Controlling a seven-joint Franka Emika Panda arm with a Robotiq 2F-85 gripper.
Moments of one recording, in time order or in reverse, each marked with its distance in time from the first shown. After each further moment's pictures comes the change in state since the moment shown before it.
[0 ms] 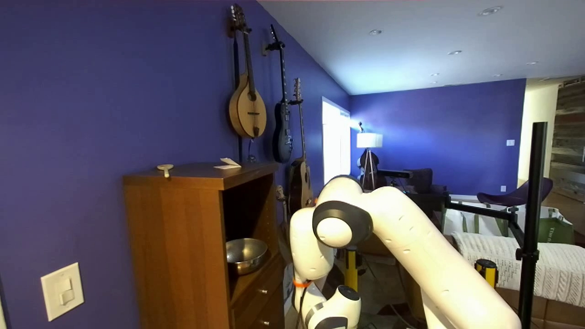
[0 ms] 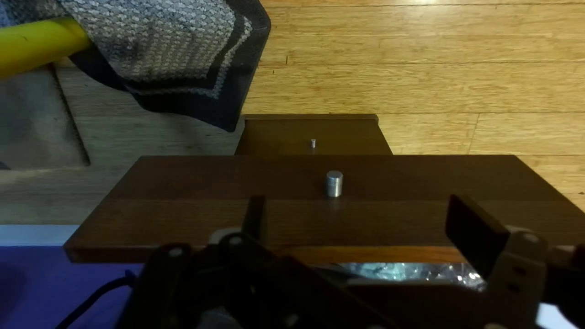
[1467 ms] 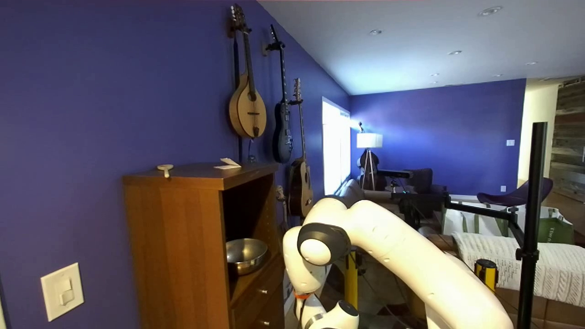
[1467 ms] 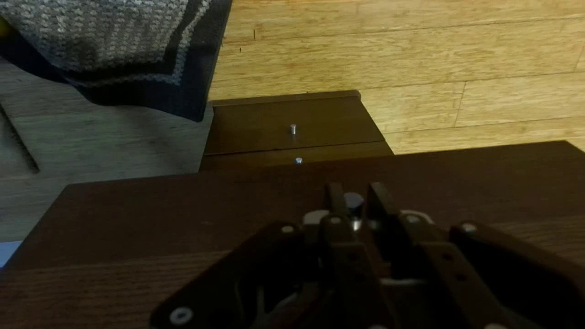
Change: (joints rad) arm -0.170 0.228 0.082 0.176 0.023 -0.168 -0.039
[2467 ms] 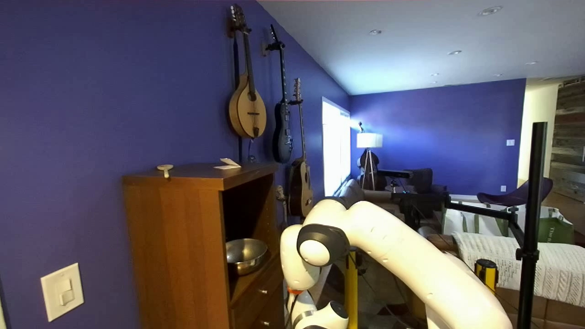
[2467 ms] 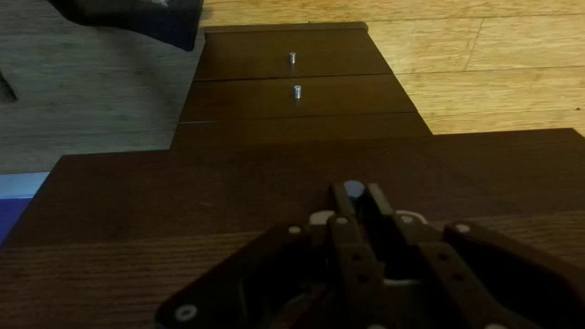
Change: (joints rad) arm -0.020 0.015 0.011 0.114 0.080 -0.019 -0.094
